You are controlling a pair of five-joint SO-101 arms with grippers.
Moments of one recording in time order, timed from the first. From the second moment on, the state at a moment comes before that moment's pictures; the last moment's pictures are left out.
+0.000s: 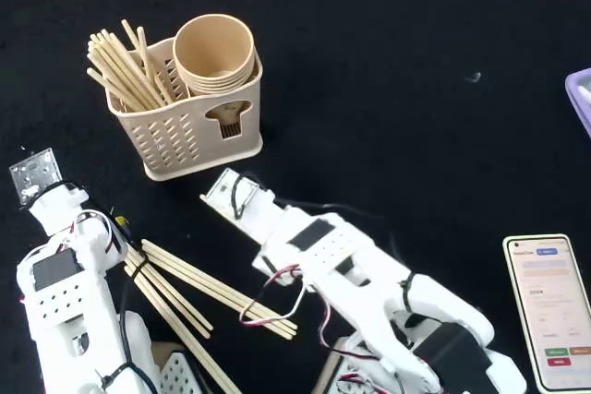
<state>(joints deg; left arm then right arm) -31.1 -62.6 75.6 53.8 0.7 -38.2 -21.0 65.9 36.6 19.5</state>
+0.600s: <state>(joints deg) -31.1 -62.6 75.6 53.8 0.7 -32.9 -43.4 47.3 67.5 22.5</state>
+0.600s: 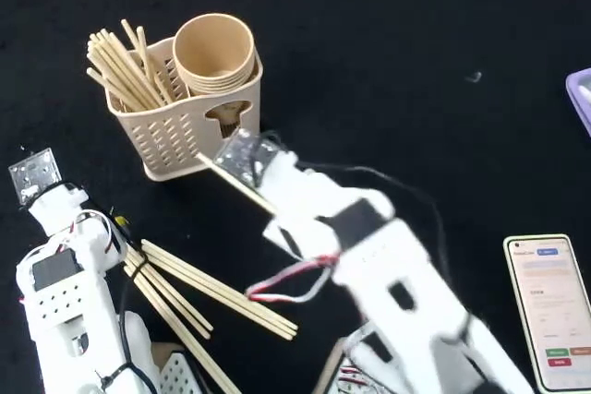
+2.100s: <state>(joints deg) -31.1 -62.6 75.6 53.8 0.7 -42.6 -3.9 25.0 -14.6 0.1</state>
